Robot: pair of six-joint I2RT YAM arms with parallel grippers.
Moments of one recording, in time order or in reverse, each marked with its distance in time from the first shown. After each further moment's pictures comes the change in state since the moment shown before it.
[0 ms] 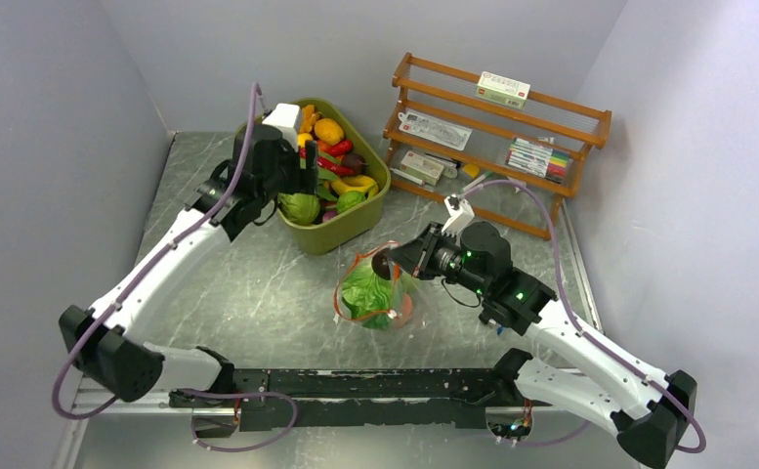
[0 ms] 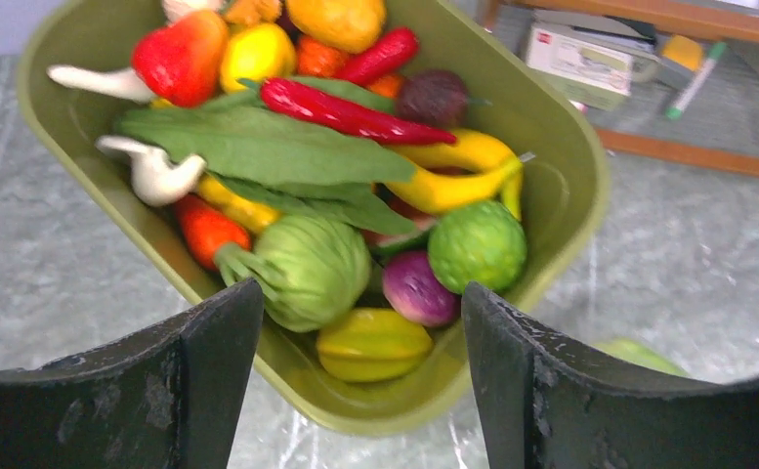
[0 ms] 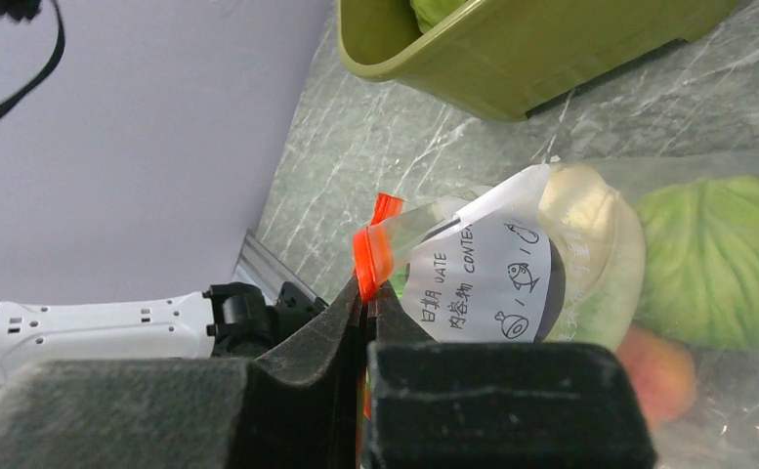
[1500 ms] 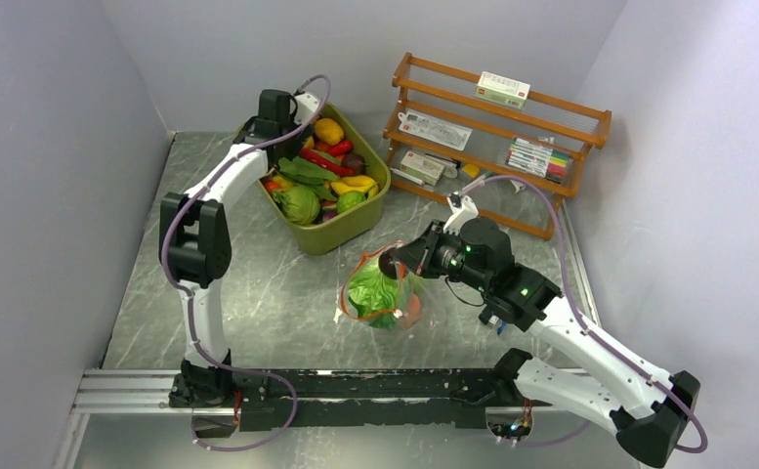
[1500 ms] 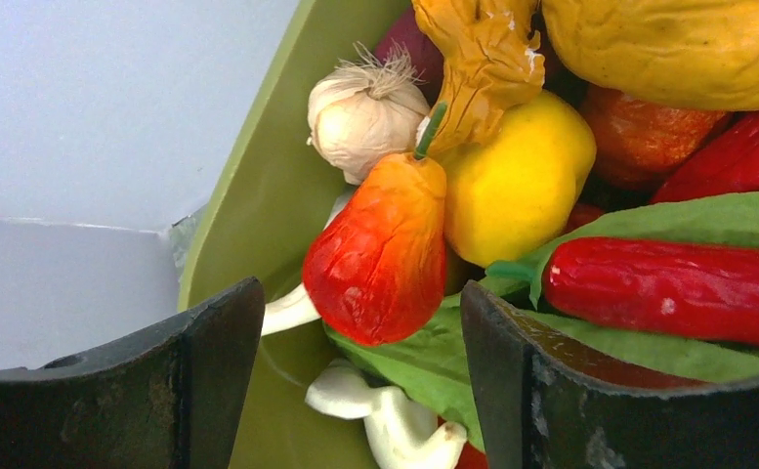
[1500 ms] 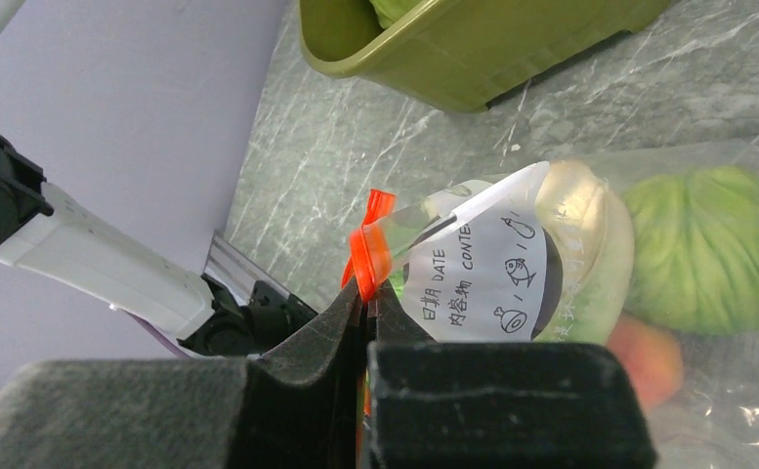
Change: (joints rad) left arm 0.278 0.747 0.419 0.236 -0.006 0.727; right arm 0.000 0.013 0.075 -0.138 0.048 -0.027
